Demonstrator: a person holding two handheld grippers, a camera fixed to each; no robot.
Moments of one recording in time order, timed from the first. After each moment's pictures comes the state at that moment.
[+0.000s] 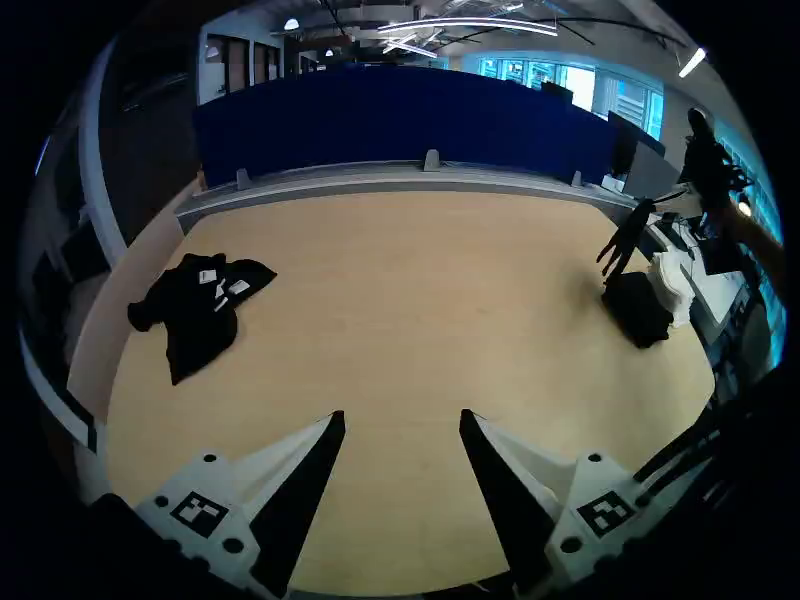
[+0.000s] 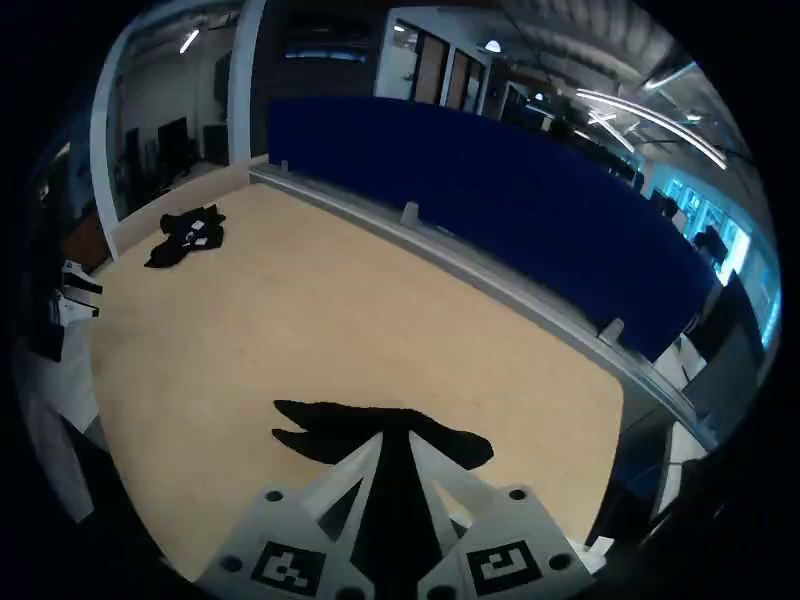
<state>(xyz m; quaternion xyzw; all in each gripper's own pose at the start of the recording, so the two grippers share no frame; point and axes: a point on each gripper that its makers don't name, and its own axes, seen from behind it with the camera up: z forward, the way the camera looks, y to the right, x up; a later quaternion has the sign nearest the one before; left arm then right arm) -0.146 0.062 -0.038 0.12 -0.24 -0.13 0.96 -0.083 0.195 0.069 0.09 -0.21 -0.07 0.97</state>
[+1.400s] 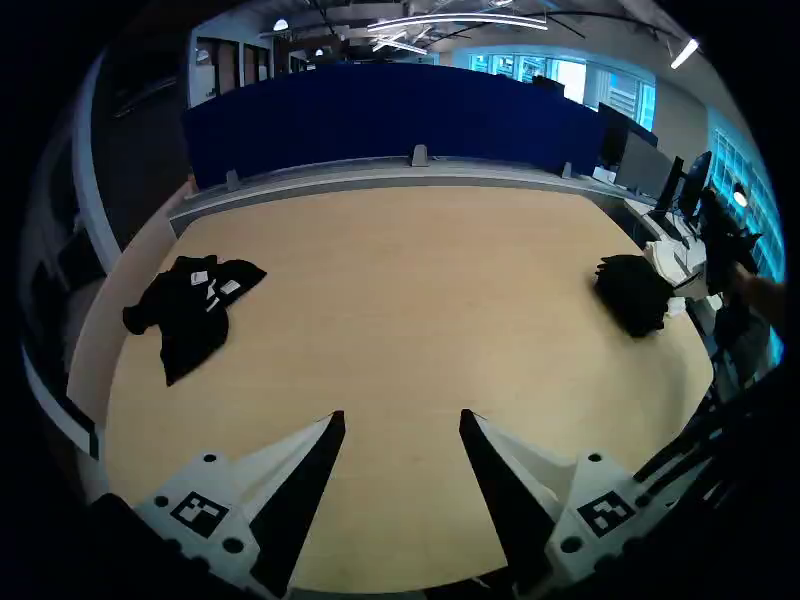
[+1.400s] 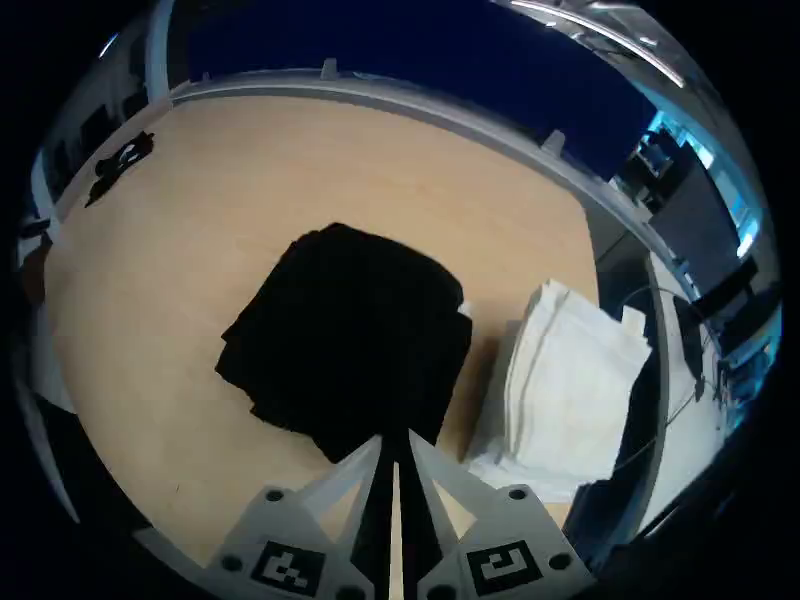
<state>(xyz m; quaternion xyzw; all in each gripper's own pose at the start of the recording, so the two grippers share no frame) -0.149 0.075 -0.037 0.10 -0.25 -0.11 0.96 -0.286 0.253 -0.065 -0.03 -0.38 0.00 0.92</state>
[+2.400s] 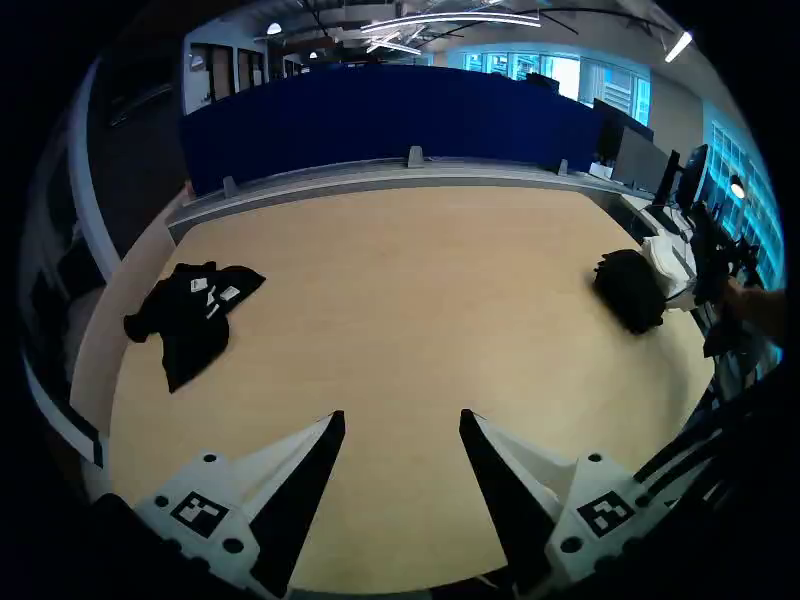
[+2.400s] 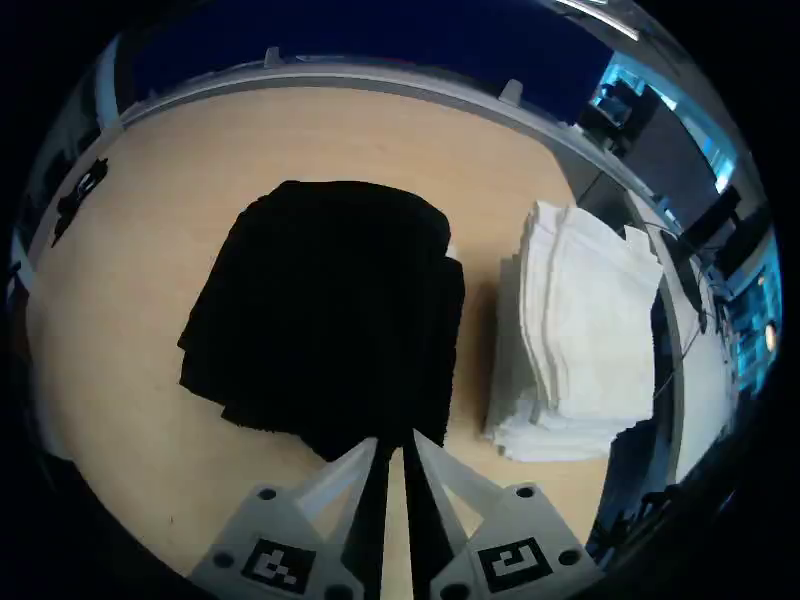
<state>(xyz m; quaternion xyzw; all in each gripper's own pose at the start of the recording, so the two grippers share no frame) -0.144 0.077 -0.036 0.10 -0.25 -0.10 0.96 -0.326 0.251 -0.063 -0.10 -0.39 0.05 0.91</state>
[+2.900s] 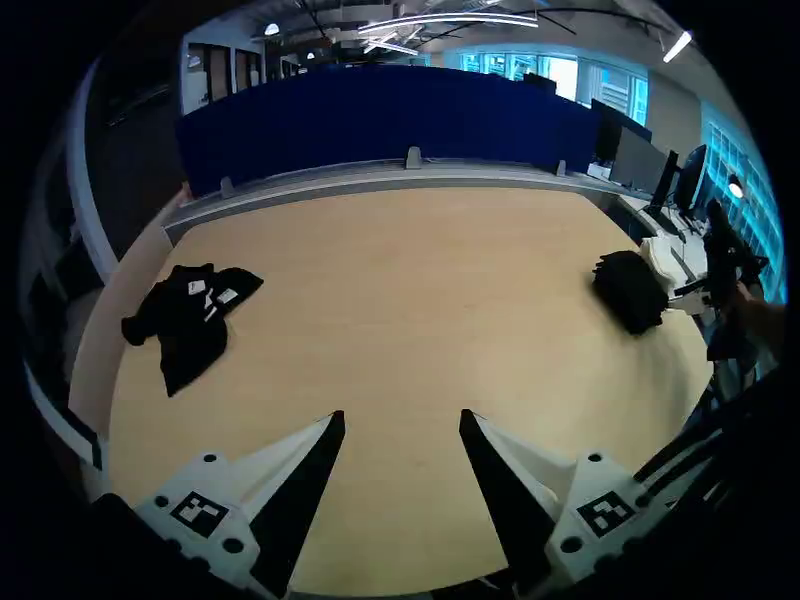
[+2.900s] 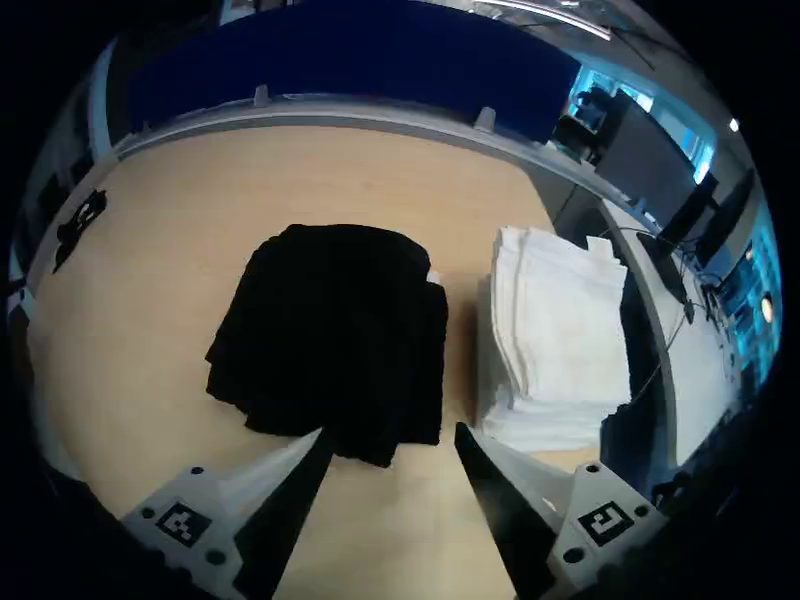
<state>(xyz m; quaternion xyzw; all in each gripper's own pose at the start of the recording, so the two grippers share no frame) -0.144 0.074 -0.032 0.10 -0.24 -0.10 0.96 -0.298 0.240 -0.076 -0.12 -0.33 0.07 0.93</state>
